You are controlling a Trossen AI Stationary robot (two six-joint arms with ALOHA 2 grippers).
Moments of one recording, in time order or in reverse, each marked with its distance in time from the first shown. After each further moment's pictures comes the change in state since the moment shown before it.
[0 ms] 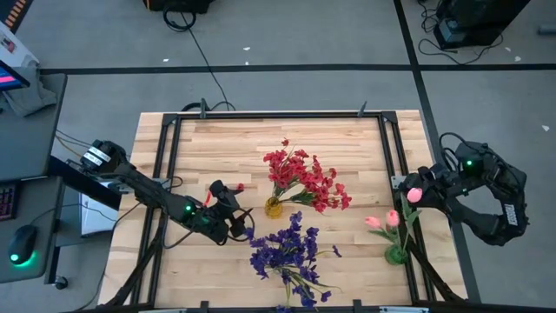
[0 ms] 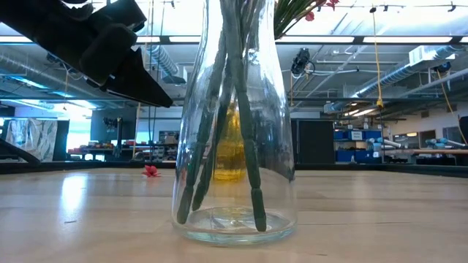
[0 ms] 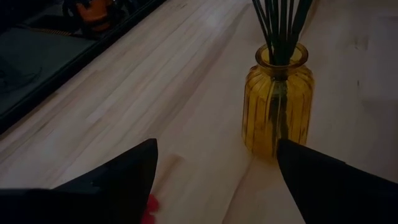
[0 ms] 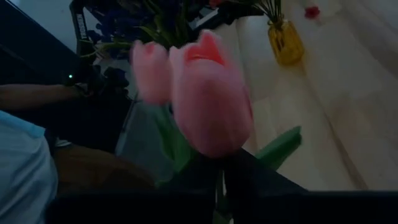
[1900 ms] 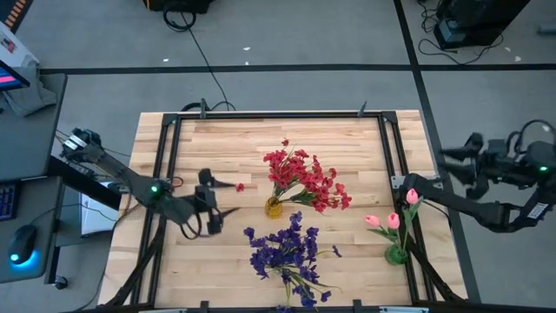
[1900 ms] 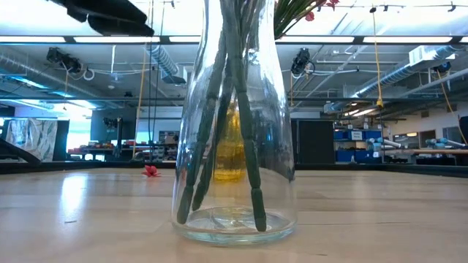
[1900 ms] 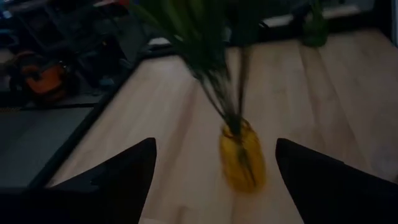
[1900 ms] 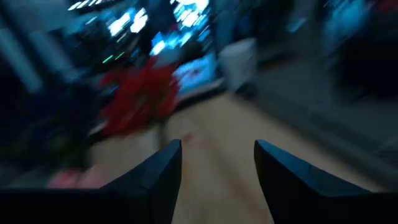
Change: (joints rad) left arm -0.054 -0.412 0.001 -0.070 0.122 0.416; right arm 0.194 -0.001 0.327 0.162 0.740 0.094
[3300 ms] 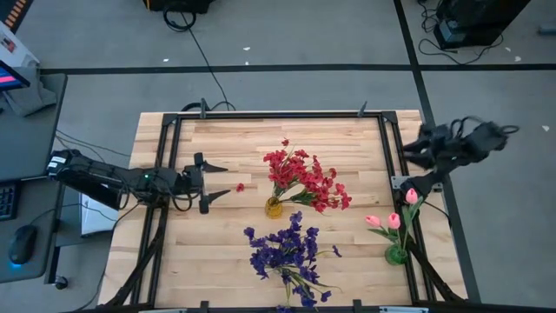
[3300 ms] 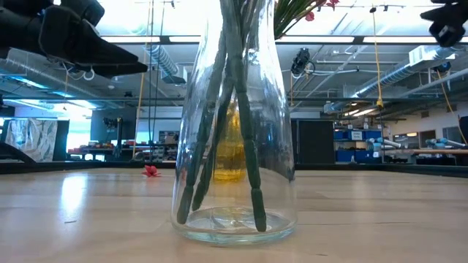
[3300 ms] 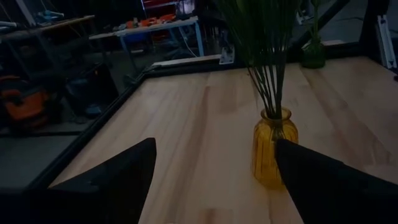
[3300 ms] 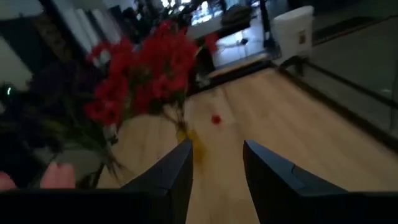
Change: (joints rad) left arm 0.373 -0.448 -0.425 0.297 0.413 0.229; right arm 1.035 -0.057 -0.345 0.196 0.765 0.264
